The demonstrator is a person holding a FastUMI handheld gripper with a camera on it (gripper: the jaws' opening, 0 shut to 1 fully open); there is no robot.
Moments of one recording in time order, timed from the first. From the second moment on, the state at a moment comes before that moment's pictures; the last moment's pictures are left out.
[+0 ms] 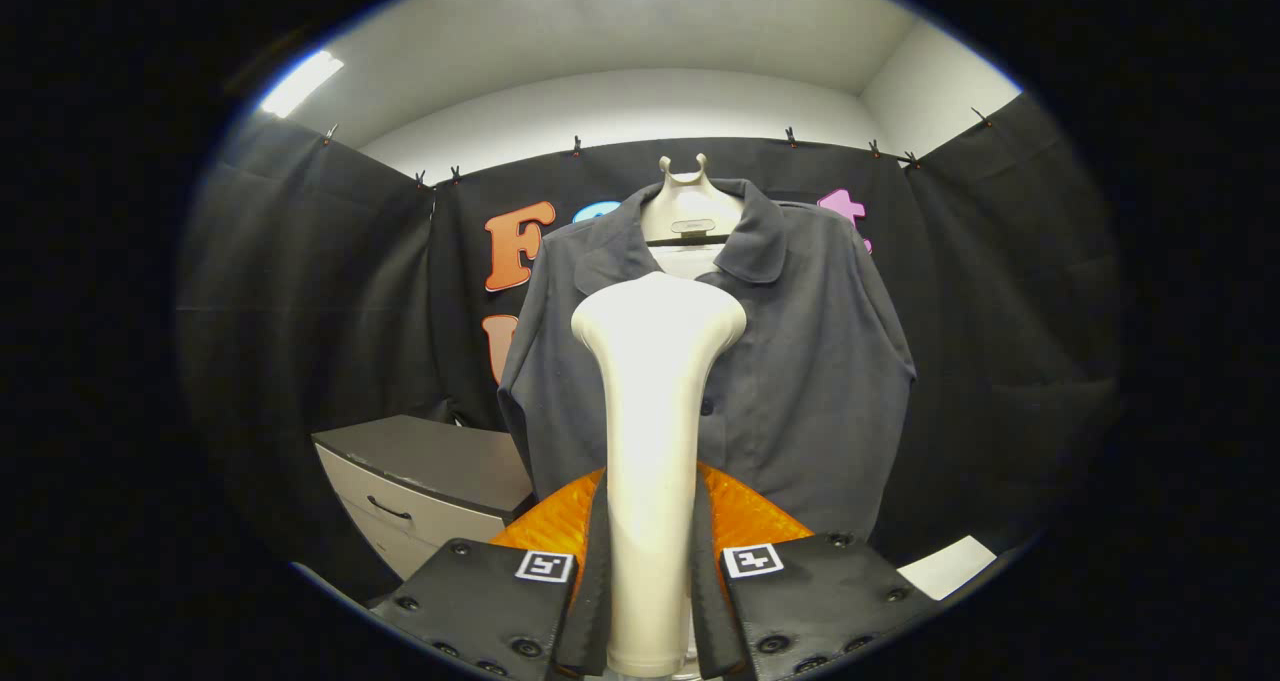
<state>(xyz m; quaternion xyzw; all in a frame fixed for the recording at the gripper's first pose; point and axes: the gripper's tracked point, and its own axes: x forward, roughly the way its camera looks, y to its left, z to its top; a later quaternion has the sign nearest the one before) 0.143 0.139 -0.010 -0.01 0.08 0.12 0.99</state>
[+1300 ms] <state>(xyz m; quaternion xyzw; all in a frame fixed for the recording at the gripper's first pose) 0.195 0.188 -0.034 0.01 0.11 0.11 0.99</state>
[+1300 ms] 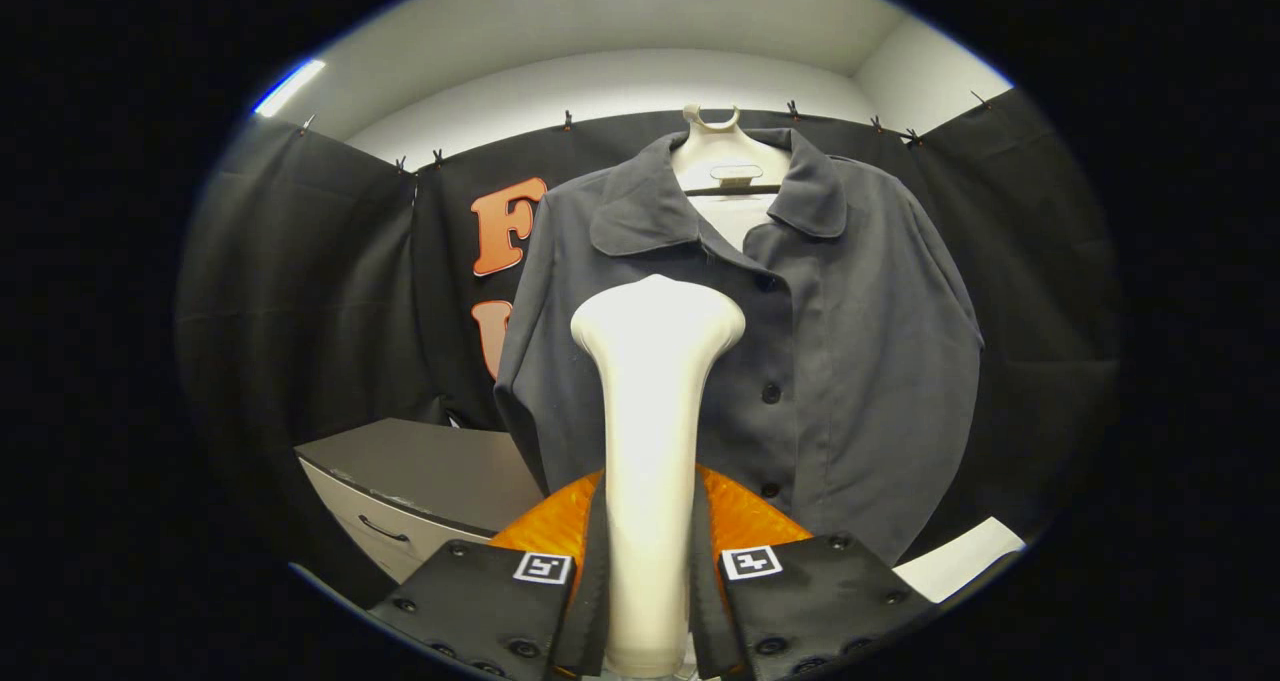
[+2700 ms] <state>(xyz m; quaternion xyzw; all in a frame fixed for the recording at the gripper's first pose) 0.199 0.198 -0.120 0.00 0.16 0.09 0.98</state>
